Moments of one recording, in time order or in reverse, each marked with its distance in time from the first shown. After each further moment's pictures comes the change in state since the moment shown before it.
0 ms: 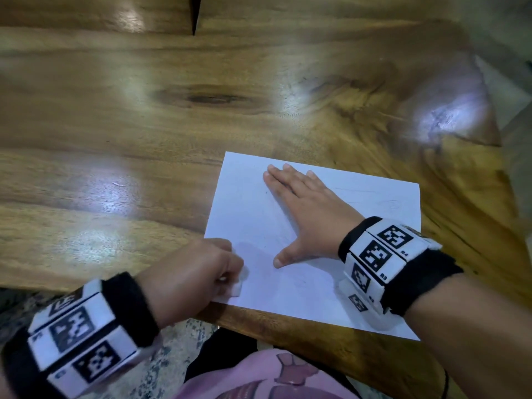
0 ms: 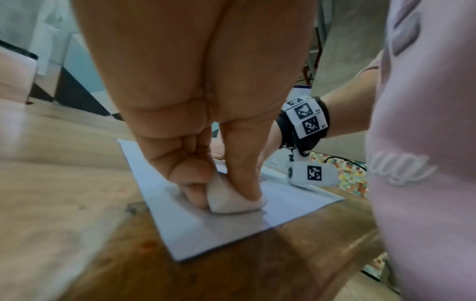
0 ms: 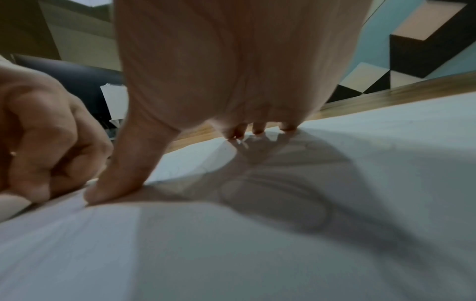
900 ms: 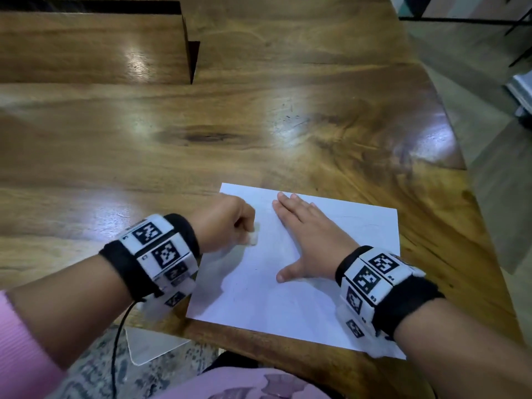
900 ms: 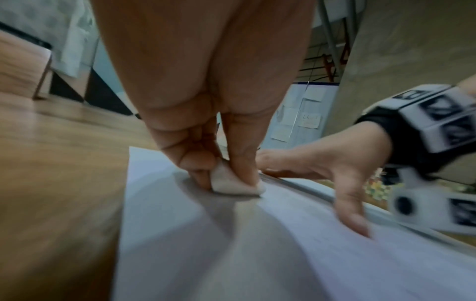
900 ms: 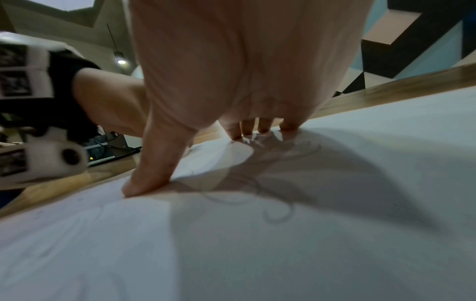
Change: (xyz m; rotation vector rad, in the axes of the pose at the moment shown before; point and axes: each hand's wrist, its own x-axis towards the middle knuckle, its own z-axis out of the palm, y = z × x) left_hand 0.078 0.017 -0.053 0.042 0.143 -0.127; right_hand -0.017 0.013 0.001 0.092 0.050 0.071
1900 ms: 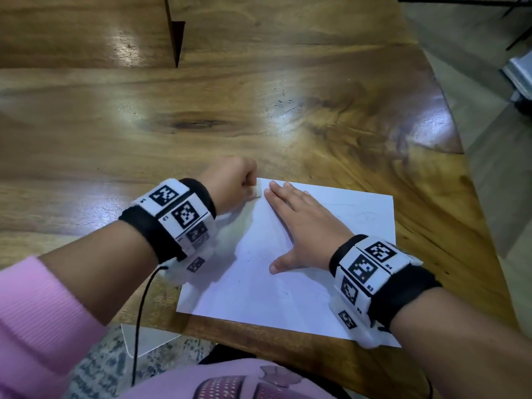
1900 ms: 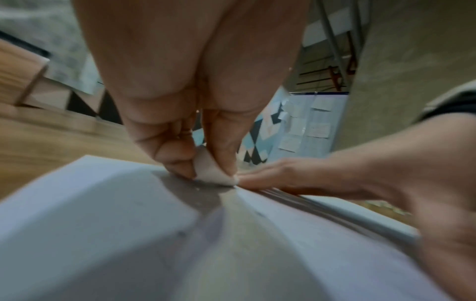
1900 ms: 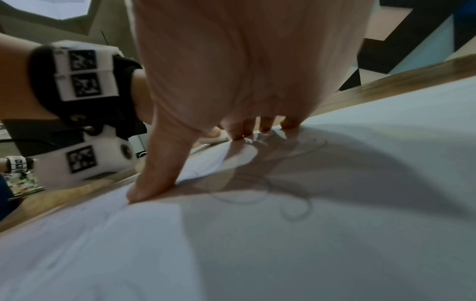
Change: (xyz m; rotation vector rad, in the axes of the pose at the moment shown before) left_hand 0.037 0.015 -0.009 -0.008 0.164 -0.053; right_hand 0.001 0.001 0.001 0.000 0.013 0.001
